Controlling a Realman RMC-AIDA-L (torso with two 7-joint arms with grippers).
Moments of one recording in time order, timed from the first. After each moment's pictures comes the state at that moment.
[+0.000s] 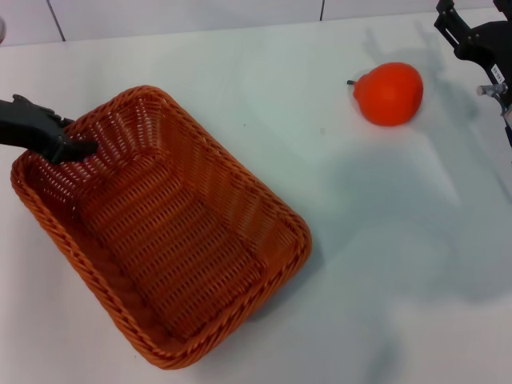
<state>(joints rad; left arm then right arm) -0.67 -2.12 0.79 1.08 2.64 1.37 -1.88 0.50 2.10 -1.42 -0.17 0.01 -1.07 -2.83</state>
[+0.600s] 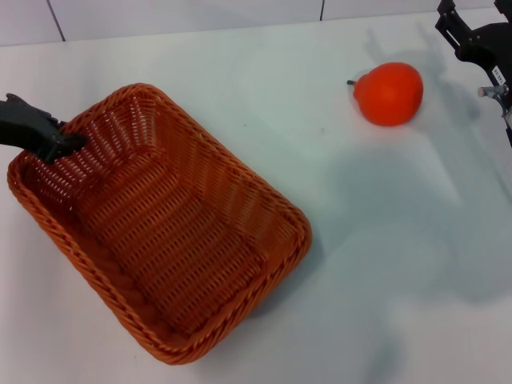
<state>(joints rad) -0.67 -2.11 0.78 1.09 2.65 1.38 -1.88 0.50 2.10 -1.42 -0.17 0.01 -1.07 -2.83</state>
